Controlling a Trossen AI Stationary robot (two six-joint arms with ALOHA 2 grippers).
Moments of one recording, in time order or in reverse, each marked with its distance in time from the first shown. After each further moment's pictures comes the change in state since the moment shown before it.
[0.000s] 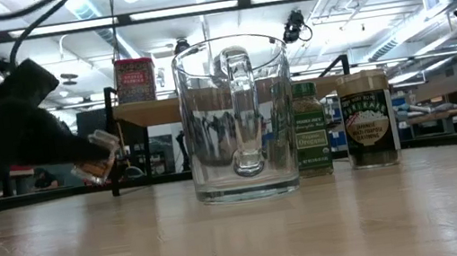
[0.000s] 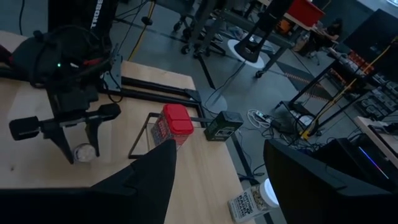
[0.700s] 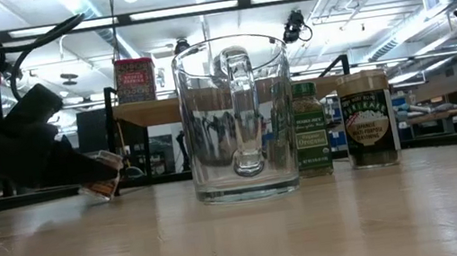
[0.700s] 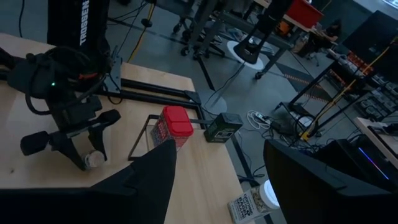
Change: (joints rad) left arm -0.001 0.320 0.001 0.224 -0.124 -0.169; right arm 0.000 0.000 -0.007 0.012 0.000 -0.003
